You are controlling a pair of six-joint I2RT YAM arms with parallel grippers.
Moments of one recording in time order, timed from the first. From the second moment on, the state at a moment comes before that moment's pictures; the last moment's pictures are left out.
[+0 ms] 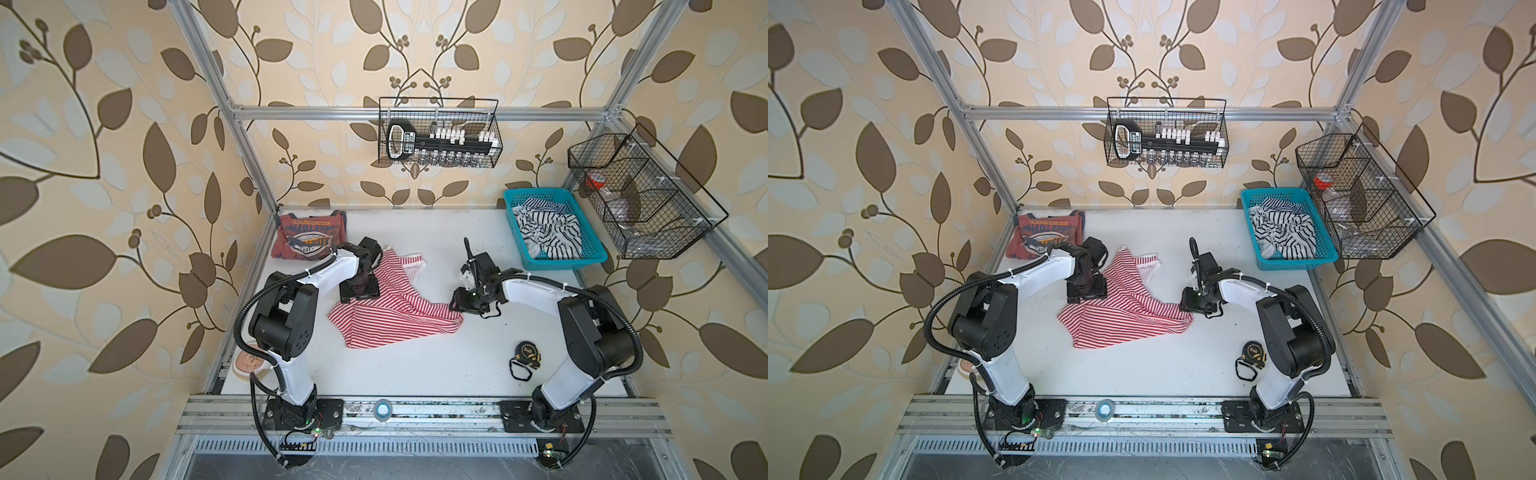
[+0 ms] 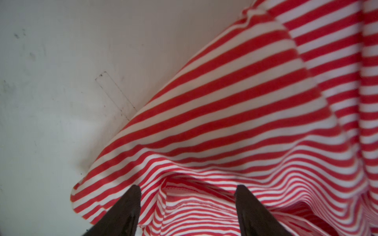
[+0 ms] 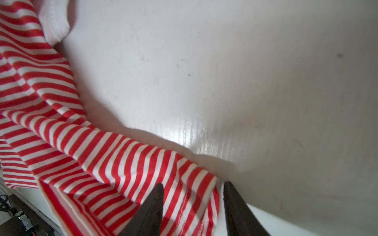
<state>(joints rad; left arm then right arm) -0.39 1.81 1.26 -0.95 -0.04 -0.61 0.36 1.70 0.93 -0.49 -0.27 0.42</state>
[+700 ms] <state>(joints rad) -0.39 1.84 1.26 -0.96 -0.05 -0.61 0.36 1.71 0.93 -0.48 -0.27 0.42</state>
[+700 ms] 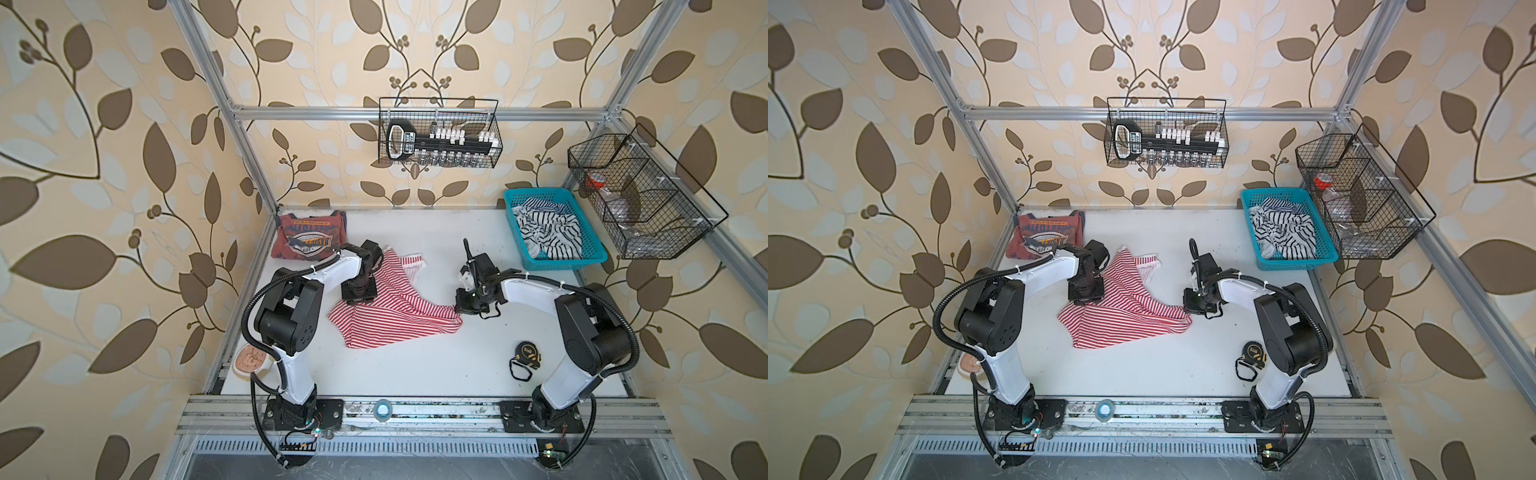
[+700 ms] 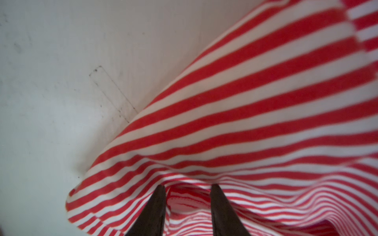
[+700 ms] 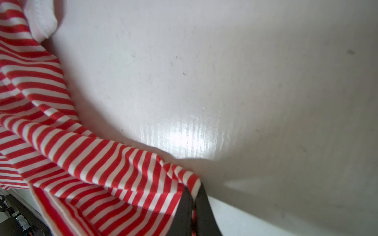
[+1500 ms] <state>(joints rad) -0.39 1.58 1.46 -1.08 -0.06 -0.52 0.35 1.37 1.03 -0.55 -0.25 0.41</state>
